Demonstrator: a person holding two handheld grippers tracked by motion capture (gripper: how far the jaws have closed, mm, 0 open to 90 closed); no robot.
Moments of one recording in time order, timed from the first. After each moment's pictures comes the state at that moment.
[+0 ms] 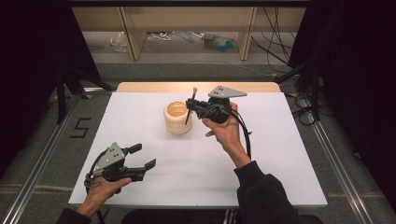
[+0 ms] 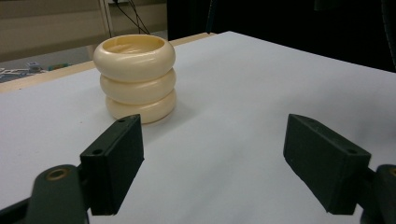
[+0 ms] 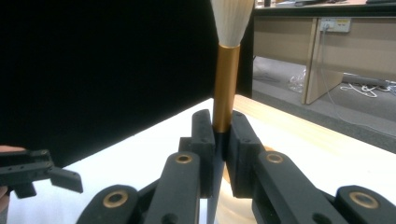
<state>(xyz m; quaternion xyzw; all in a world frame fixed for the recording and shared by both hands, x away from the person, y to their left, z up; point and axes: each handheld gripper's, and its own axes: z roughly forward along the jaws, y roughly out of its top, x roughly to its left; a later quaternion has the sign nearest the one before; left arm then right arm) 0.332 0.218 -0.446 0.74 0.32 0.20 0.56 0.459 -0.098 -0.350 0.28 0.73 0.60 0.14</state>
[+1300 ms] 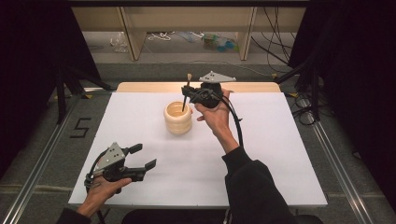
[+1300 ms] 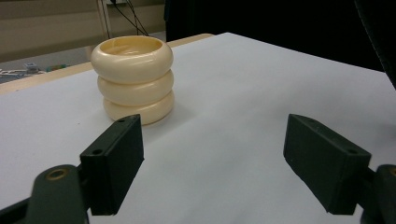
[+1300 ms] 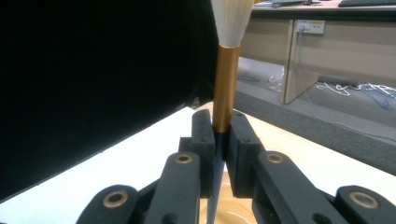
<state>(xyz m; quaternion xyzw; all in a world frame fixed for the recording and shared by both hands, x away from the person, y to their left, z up) 0.332 0.217 -0.445 0.73 0.32 0.20 0.56 0.500 -0.077 -0.340 0.31 0.73 0.58 0.17</state>
